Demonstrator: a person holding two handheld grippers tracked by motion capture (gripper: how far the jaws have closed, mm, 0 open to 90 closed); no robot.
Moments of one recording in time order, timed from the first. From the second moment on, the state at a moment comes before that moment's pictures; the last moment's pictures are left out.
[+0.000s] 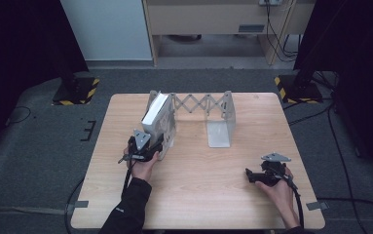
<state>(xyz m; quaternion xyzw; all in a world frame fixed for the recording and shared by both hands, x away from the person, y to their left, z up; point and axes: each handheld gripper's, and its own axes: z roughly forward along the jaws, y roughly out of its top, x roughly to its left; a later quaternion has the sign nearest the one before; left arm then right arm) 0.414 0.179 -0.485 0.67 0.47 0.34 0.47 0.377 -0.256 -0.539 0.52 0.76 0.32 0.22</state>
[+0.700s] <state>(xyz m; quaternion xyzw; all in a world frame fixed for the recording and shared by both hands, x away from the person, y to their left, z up) 0.394 0.194 -0.484 0.67 0.48 0.28 0.49 0.377 -0.256 -0.539 0.53 0.76 0.32 0.22</state>
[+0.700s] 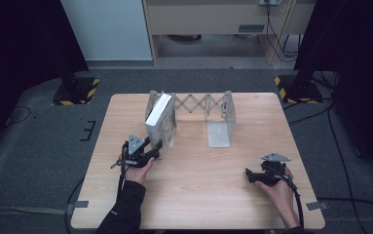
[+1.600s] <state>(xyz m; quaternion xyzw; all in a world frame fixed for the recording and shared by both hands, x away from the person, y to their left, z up) 0.414 0.173 -0.488 0.67 0.47 0.27 0.51 0.377 -0.256 -0.539 0.53 0.76 0.32 0.22</state>
